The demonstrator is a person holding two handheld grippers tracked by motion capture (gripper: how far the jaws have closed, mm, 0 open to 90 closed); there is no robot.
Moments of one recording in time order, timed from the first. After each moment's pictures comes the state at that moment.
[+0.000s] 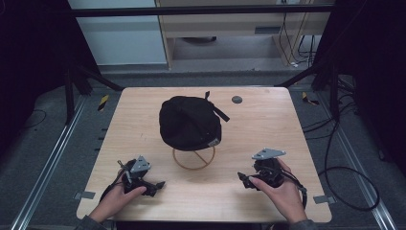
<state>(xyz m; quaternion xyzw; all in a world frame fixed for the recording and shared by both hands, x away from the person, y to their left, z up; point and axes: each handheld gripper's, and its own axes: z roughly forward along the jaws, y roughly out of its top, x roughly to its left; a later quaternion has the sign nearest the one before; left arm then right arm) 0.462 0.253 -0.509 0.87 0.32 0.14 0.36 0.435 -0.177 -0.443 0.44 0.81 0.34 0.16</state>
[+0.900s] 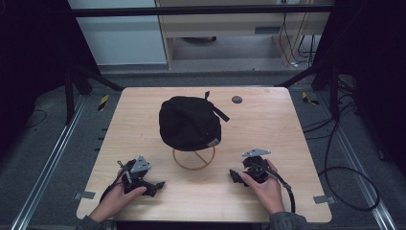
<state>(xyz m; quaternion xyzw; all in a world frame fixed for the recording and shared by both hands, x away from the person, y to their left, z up) 0.461 0.253 -0.509 0.87 0.32 0.14 0.36 0.471 -0.158 -0.501 0.50 0.79 0.33 0.16</state>
